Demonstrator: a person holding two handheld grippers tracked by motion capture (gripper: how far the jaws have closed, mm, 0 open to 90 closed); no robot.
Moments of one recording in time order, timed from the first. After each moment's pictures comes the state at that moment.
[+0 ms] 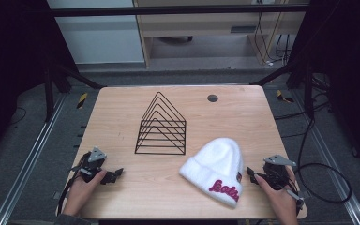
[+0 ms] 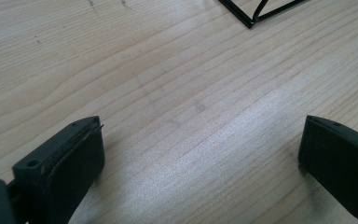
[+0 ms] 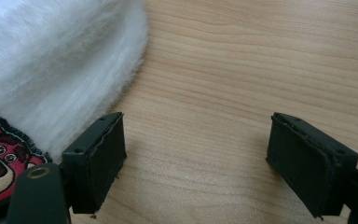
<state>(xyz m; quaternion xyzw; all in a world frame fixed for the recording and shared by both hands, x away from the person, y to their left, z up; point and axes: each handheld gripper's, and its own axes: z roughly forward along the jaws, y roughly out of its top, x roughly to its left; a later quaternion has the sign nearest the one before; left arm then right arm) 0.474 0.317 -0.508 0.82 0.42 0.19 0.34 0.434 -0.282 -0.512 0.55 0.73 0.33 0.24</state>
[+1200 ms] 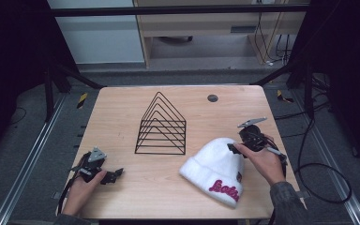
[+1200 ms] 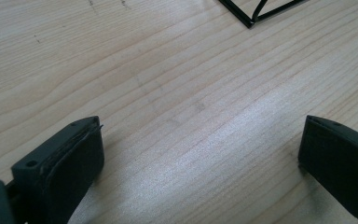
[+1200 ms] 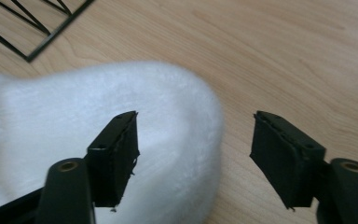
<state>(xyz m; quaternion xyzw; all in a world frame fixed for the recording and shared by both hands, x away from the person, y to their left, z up) 0.474 0.317 -0.508 0.82 0.42 0.19 0.34 0.525 -0.218 -0.436 0.48 0.82 0.28 0.15</state>
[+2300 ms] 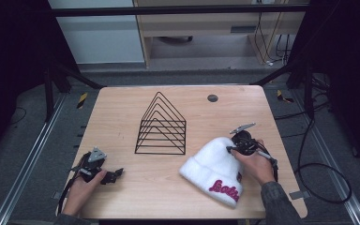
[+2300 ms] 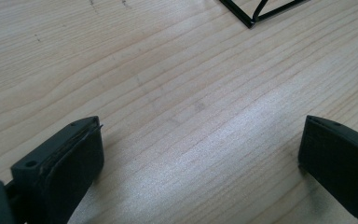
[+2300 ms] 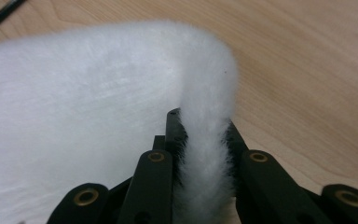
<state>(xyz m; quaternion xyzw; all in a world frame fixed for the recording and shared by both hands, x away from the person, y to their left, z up) 0.474 0.316 -0.508 0.82 0.42 0.19 0.34 0.528 -0.205 -0.467 0.46 0.84 0.26 0.15</state>
